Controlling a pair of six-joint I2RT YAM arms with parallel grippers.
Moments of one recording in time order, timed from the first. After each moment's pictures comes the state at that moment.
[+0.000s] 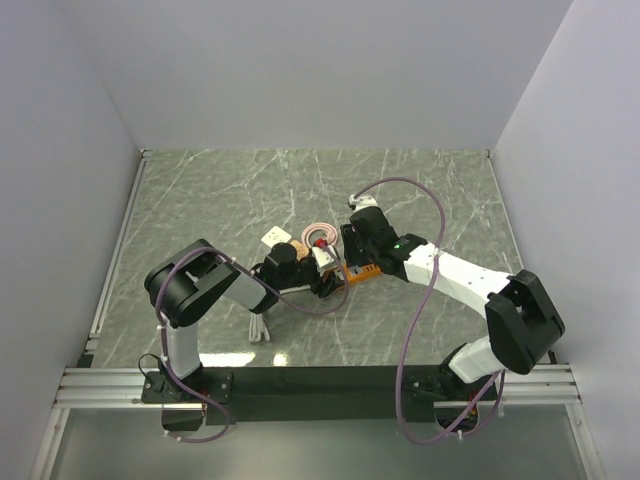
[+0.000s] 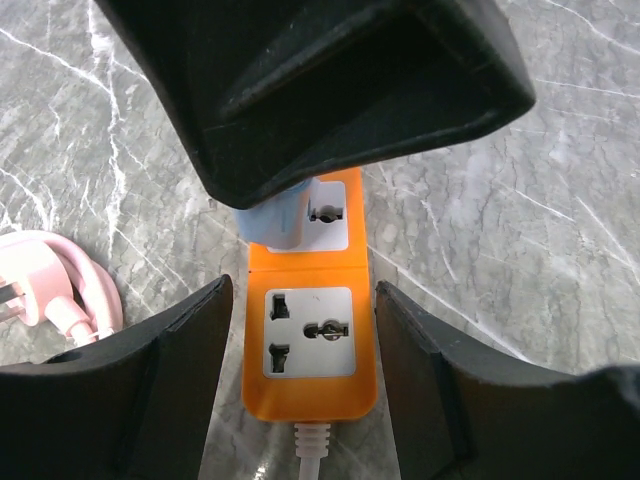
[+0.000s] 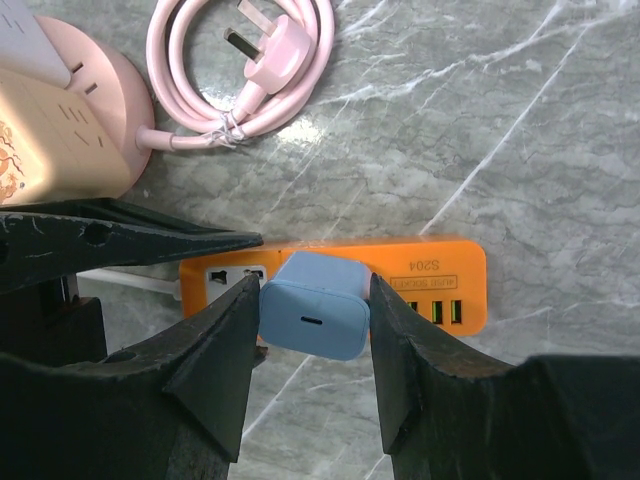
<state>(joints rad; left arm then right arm) -0.76 1.88 0.63 1.01 0.45 0.15 0.67 1.46 0.93 -0.28 0.20 0.33</state>
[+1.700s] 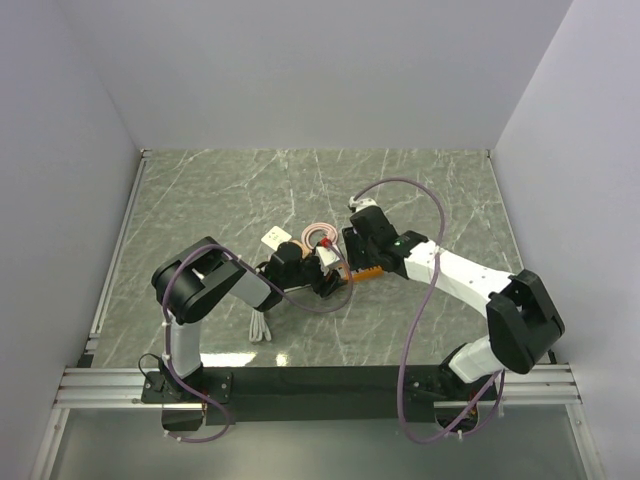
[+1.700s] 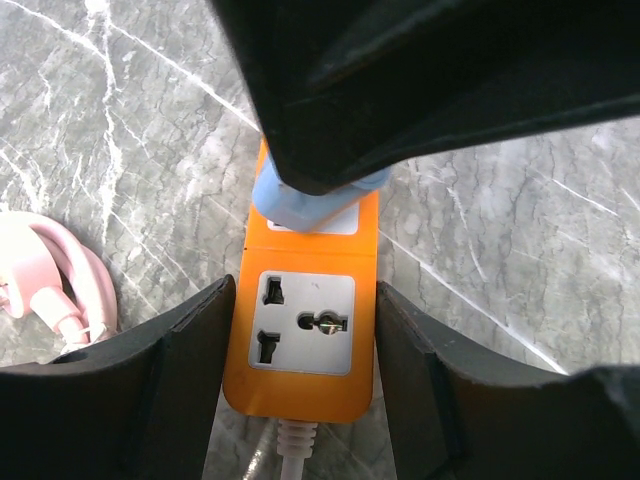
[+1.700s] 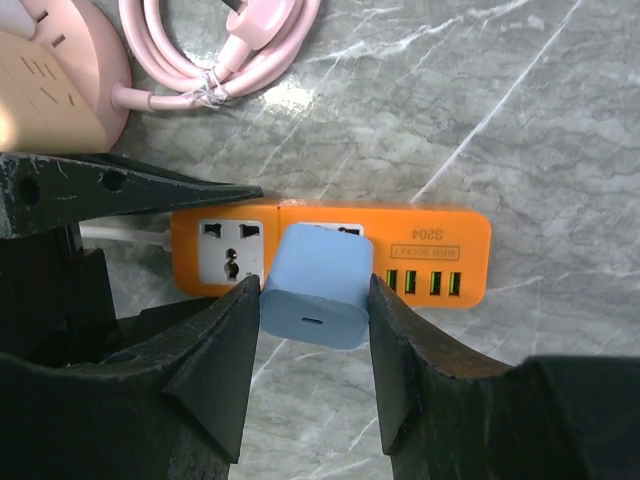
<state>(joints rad) -0.77 1.93 0.67 0.96 0.40 0.16 0.66 1.46 0.95 -0.38 0.18 0.32</state>
